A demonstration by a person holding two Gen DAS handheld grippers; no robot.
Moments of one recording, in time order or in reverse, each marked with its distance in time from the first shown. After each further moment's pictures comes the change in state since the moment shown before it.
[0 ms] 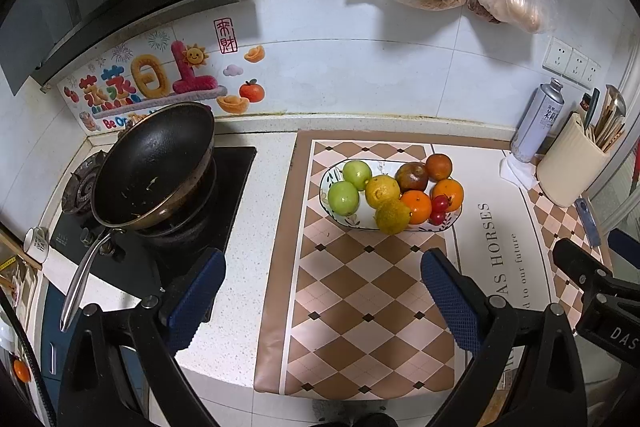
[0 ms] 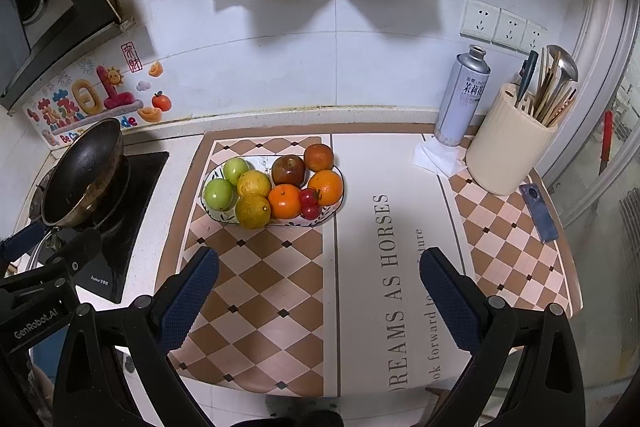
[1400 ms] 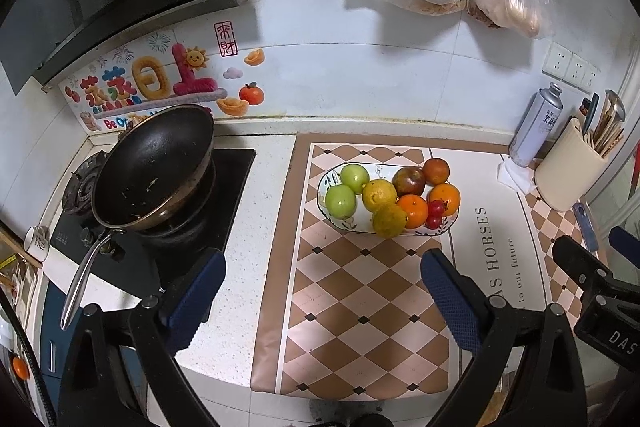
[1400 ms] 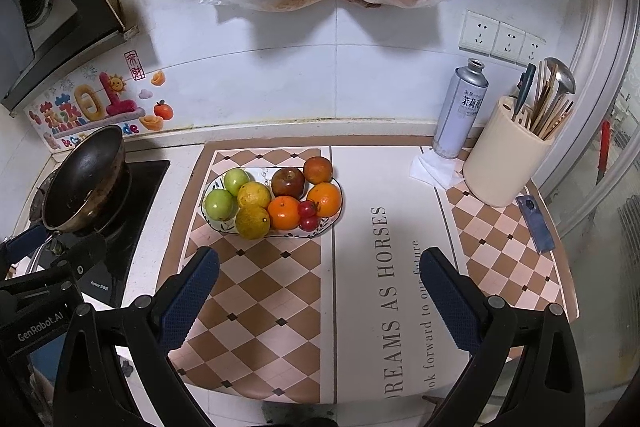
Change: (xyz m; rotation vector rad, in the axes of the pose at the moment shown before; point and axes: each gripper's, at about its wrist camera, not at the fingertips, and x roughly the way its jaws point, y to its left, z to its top) left arm -0.002 -0.004 0.002 -0.007 0.002 -0.003; right arm -0.010 -0.003 0.006 -0.001 -0.030 -0.005
